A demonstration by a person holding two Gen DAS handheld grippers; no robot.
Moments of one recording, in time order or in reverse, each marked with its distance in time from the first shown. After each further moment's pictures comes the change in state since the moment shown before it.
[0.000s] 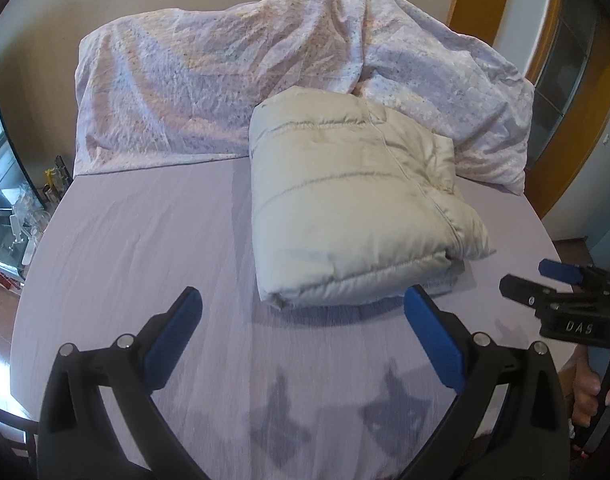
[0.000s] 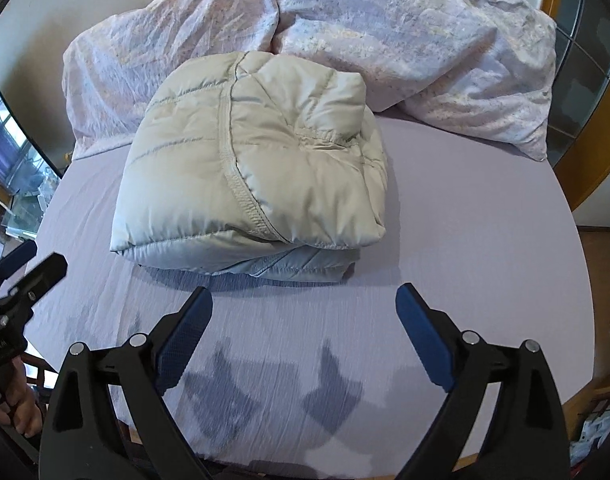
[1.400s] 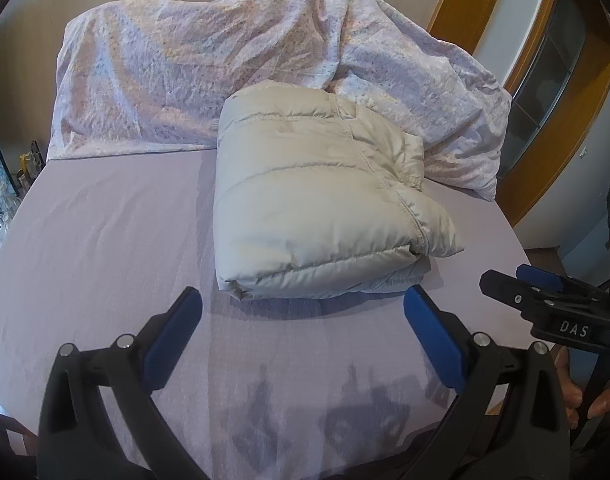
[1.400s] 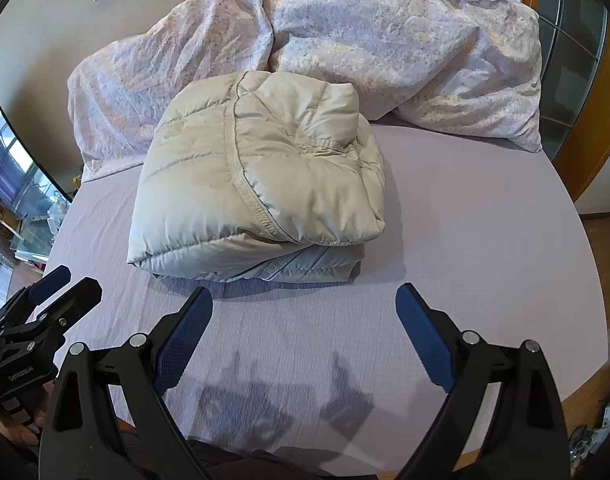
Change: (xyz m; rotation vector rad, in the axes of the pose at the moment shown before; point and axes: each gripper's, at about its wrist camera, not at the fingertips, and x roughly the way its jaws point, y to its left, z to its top) left arm 0.004 -0.009 -0.009 -0.046 -0.011 -0.115; right arm -0.010 -0.003 -0.009 0.064 -0.048 0.043
